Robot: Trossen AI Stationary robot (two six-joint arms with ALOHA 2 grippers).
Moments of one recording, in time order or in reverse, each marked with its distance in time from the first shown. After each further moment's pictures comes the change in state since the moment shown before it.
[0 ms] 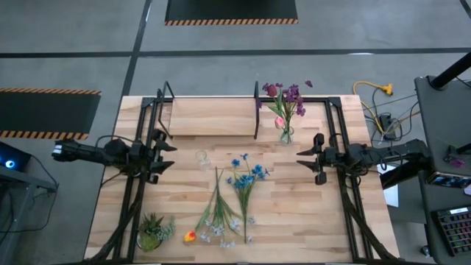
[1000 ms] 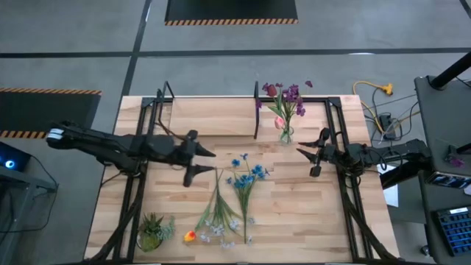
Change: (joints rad) left arm 0.000 0.788 0.768 -0.679 -0.061 -0.190; right arm 0.000 0.002 0.000 -0.010 0.260 -0.123
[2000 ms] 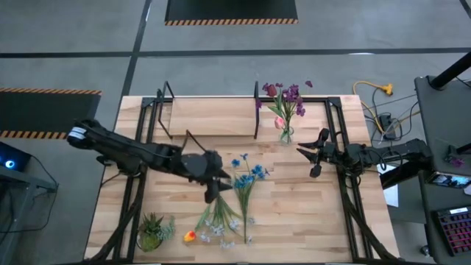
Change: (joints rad) left arm -0.143 0.361 0.344 -0.239 0.002 -0.542; right arm 0.000 0.013 0.000 -0.002 -0.002 0.130
